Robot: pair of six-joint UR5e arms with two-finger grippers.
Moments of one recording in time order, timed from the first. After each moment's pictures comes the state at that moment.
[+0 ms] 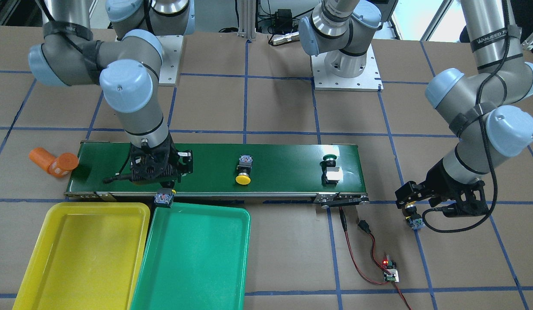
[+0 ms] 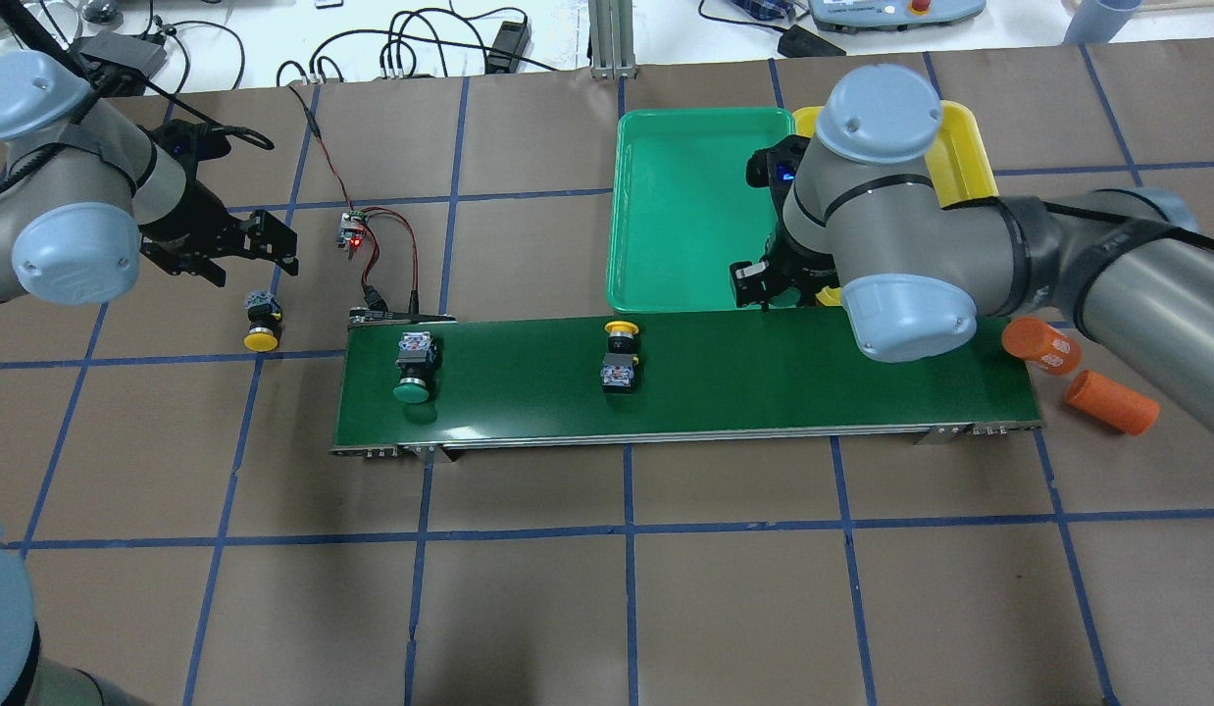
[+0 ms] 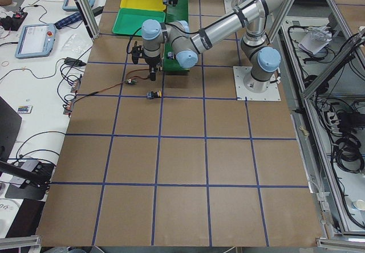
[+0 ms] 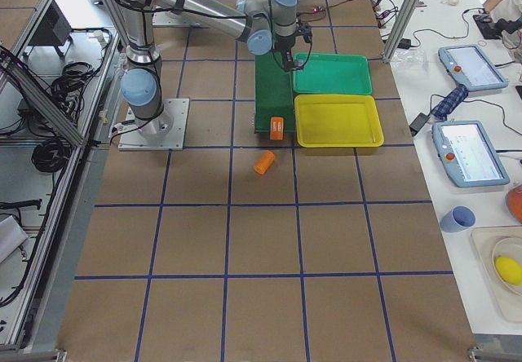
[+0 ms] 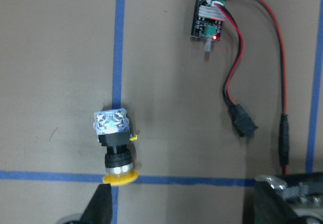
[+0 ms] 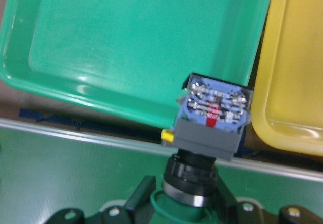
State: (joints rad) left arm -1.22 -1.93 -1.77 -0.98 1.50 0.28; right arm 1.67 -1.28 1.82 -2.23 -1.55 -0.09
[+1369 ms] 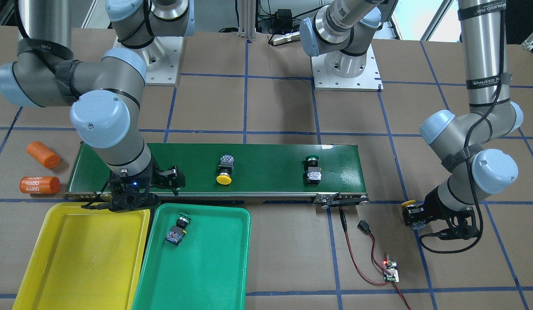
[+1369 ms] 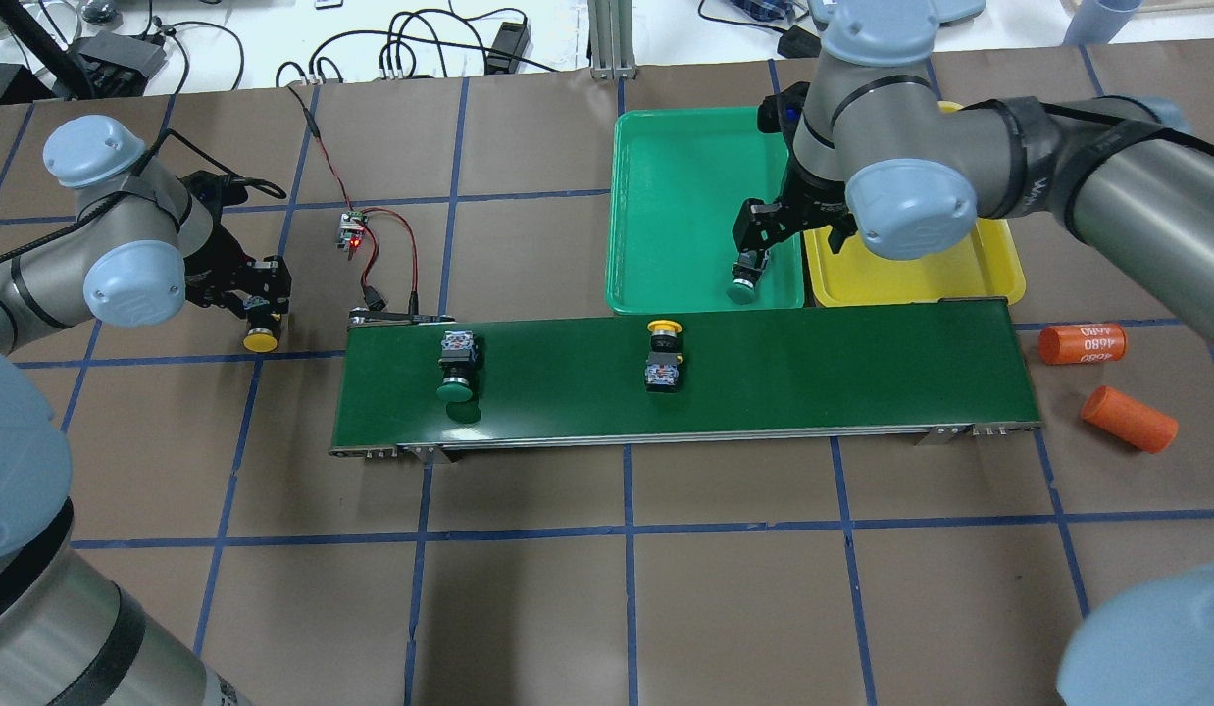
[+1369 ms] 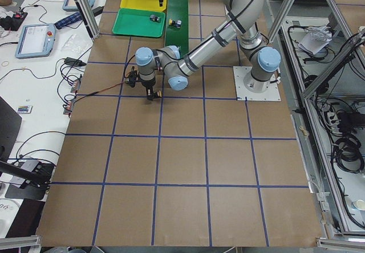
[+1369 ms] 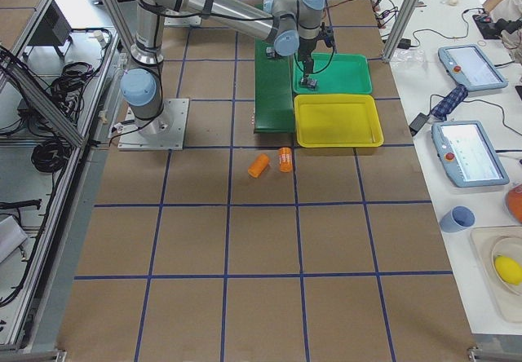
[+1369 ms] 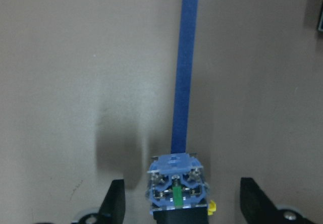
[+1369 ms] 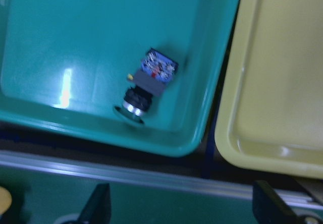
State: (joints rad) left arm -1.19 -2.08 -1.76 -0.85 1.56 0.30; right arm 1.61 -1.27 1.72 -2.02 -1.55 -0.11
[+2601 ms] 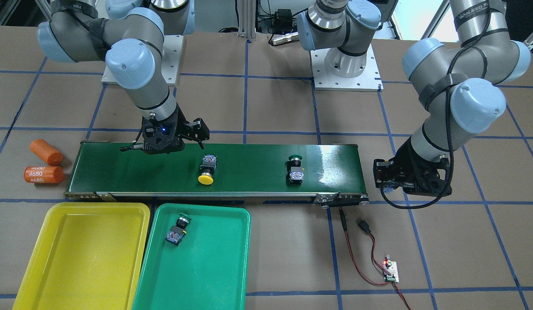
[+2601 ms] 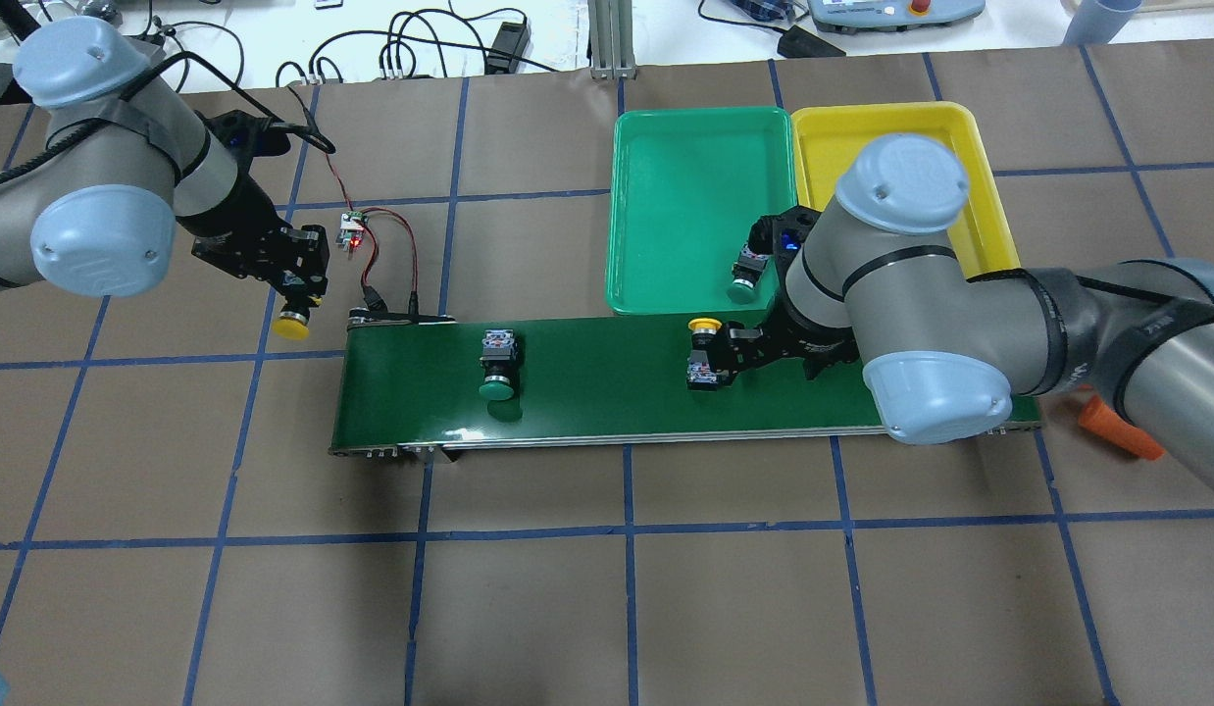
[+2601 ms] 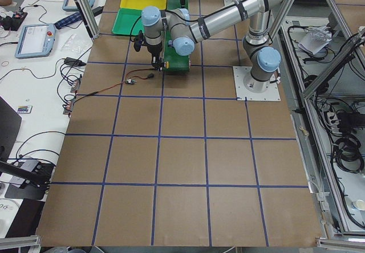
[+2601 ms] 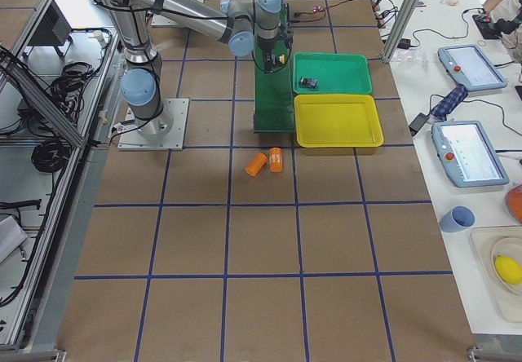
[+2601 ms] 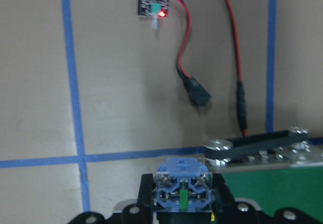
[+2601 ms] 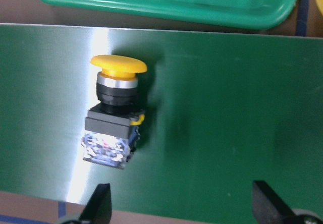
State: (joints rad) left arm -1.36 -1.78 -1.79 -1.16 1.52 0.27; right arm 1.69 -1.47 2.04 -2.16 -1.42 0.05
